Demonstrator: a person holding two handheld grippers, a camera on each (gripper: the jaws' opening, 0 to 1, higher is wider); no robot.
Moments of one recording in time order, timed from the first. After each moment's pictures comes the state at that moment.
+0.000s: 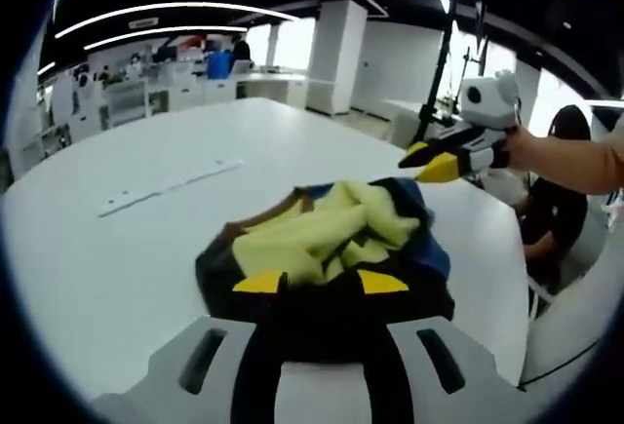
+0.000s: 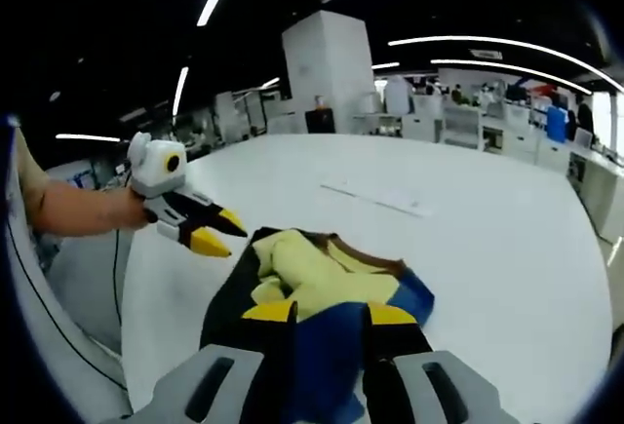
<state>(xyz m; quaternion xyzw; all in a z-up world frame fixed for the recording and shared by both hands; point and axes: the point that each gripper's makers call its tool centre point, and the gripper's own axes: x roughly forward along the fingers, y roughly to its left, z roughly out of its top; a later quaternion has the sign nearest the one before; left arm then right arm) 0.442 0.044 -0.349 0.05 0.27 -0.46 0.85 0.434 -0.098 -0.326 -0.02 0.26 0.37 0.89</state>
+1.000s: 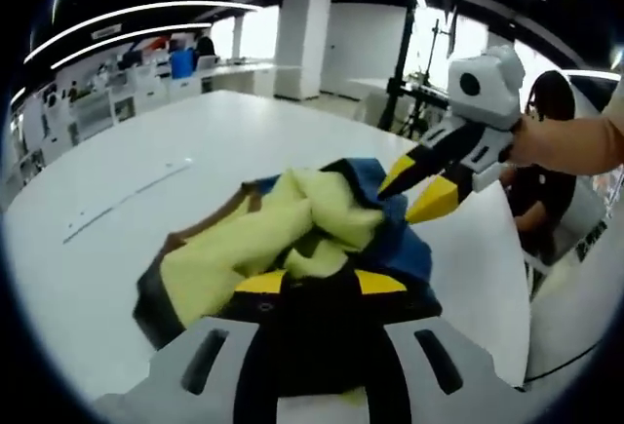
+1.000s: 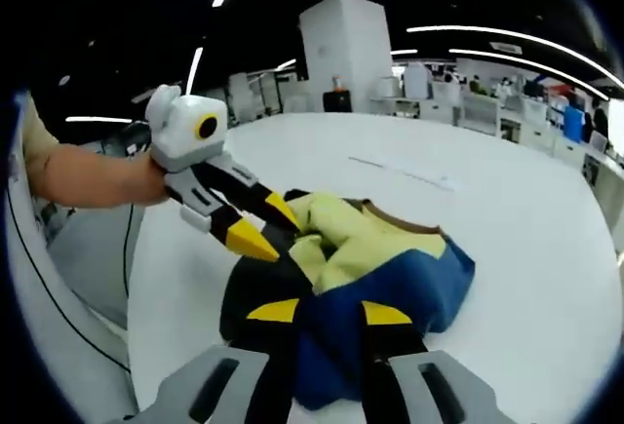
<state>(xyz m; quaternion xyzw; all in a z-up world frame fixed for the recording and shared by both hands) 0.425 -0.008 -0.369 0.10 0.27 -0.51 0.81 0.399 -0.076 -0.359 -0.06 0.29 0.40 0.87</state>
